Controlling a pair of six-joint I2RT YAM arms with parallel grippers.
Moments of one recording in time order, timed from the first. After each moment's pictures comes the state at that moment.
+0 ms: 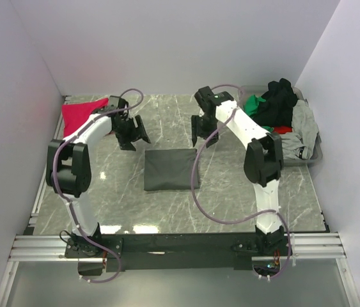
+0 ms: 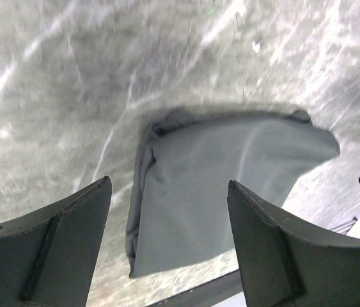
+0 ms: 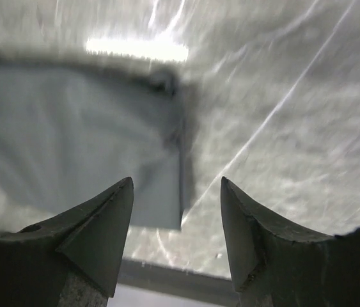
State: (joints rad) left arm -0.19 1.91 1.49 -0.72 0.33 -0.55; right arm 0.44 2.16 2.01 -1.18 -0.08 0.43
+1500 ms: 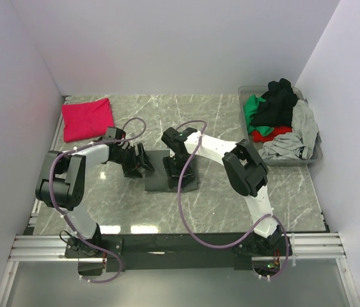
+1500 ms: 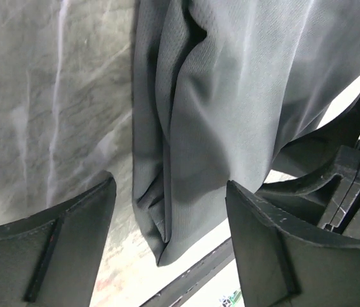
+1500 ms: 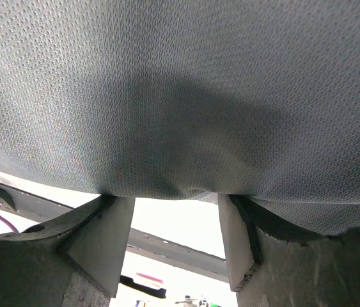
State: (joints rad) left arm -0.19 1.72 0.93 -0.37 0.59 -0.50; right arm 0.76 2.14 1.62 -0.97 -0.25 0.54
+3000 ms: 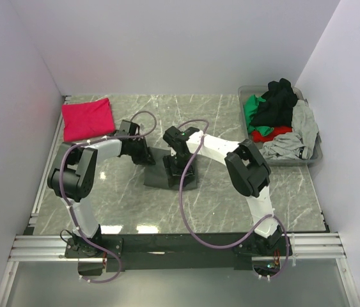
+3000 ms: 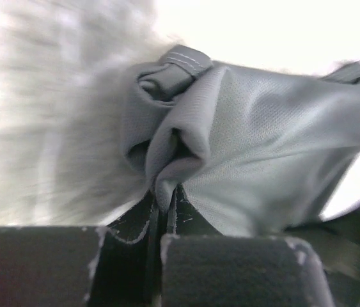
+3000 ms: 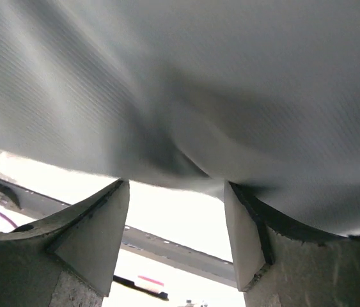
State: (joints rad) left arm -0.29 1.85 1.05 -0.24 0.39 -0.59; right arm 0.75 2.12 1.61 -0.96 -0.26 0.54
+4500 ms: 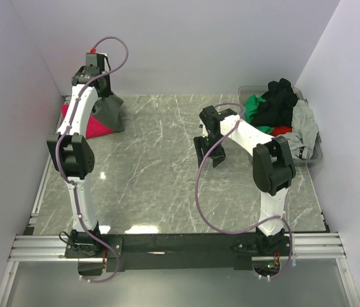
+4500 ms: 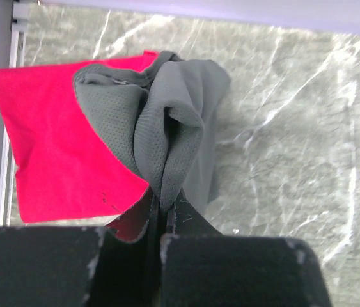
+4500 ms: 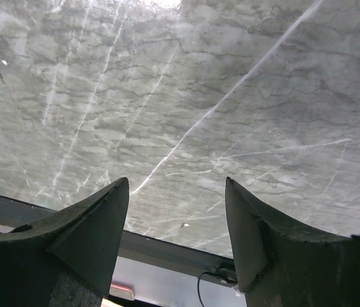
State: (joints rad) left arm -0.06 2.16 2.23 -0.80 -0.20 -0.10; right arm 0.45 1.97 1.57 -1.07 -0.18 0.30
